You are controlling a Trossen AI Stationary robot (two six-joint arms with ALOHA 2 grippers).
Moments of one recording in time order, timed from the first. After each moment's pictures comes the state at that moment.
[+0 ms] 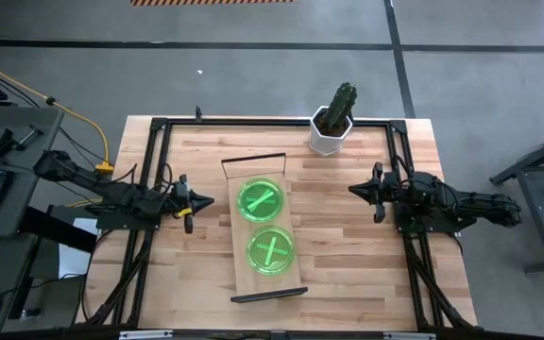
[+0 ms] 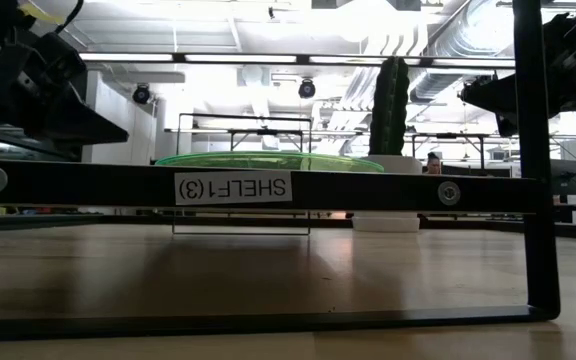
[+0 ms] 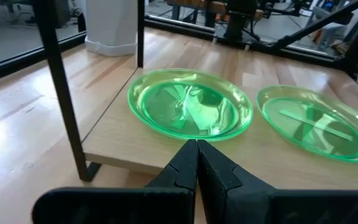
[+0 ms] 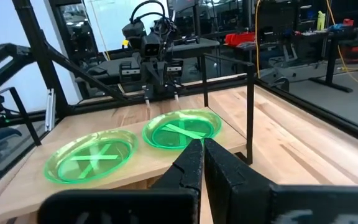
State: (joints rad) left arm -0.35 0.38 0.01 0.07 -0.56 -0.30; right arm -0.11 0.01 0.03 -0.05 0.00 0.13
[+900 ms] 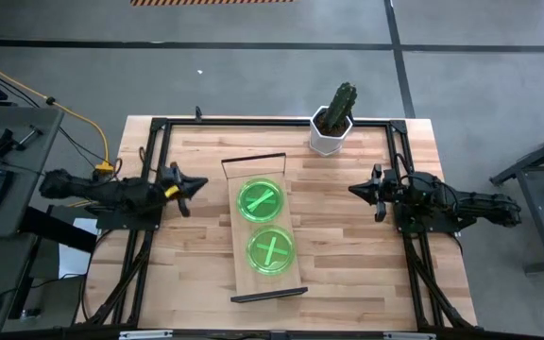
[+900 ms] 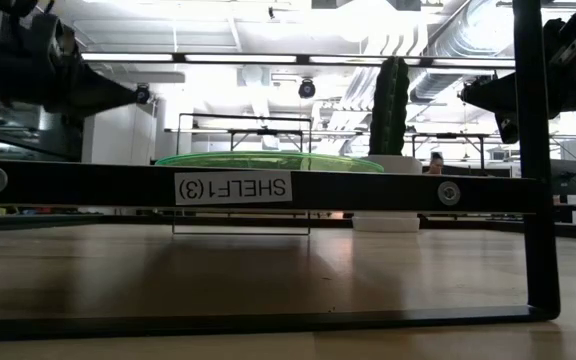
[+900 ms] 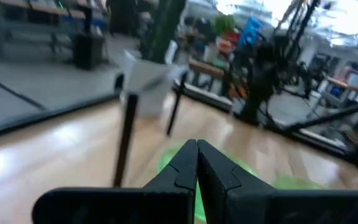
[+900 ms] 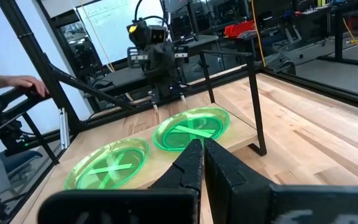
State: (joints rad) left arm -0.19 0.12 0.01 0.07 -0.56 -0.29; right arm -0.11 0.01 0.03 -0.05 0.00 0.29
